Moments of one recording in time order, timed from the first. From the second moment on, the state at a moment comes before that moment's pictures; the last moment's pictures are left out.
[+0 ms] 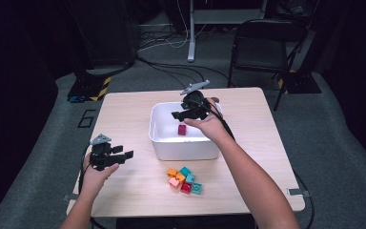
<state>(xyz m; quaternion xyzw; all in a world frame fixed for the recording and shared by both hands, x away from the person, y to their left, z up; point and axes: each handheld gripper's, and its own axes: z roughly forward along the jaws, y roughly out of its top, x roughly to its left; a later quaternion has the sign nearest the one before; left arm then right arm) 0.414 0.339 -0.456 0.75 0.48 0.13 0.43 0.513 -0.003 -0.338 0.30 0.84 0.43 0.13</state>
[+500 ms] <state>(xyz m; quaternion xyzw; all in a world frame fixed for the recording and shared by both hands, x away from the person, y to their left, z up) 0.413 0.339 -0.456 0.75 0.48 0.14 0.43 0.443 -0.029 -0.324 0.27 0.85 0.44 0.13</state>
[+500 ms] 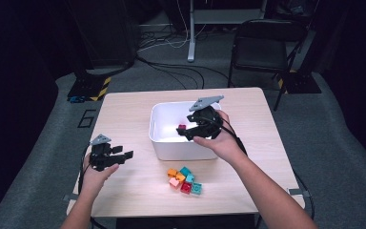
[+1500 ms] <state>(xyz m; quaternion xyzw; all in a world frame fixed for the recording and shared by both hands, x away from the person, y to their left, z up) 0.411 0.331 -0.453 0.76 0.46 0.12 0.44 0.389 -0.070 -0.390 0.33 0.83 0.43 0.12</state>
